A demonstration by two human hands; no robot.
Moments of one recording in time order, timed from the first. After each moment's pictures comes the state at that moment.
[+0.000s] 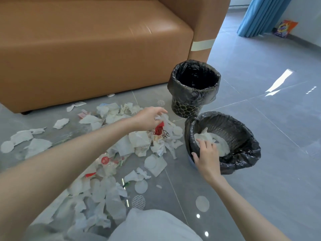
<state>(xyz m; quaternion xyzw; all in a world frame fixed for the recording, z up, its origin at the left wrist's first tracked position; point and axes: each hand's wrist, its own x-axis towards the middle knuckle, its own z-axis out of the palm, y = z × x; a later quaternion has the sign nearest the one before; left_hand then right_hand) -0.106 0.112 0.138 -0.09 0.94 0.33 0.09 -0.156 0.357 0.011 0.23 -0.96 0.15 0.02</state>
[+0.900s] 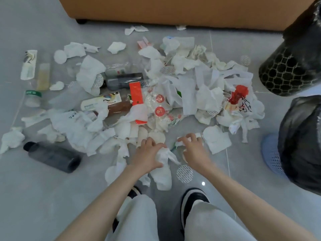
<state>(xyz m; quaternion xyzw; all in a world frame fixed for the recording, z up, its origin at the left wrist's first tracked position) 0.120 0.072 -0.146 -0.34 0.88 0.29 0.18 -0.040 0.180 -0.150 0.46 -0.84 0.03 -0.29</state>
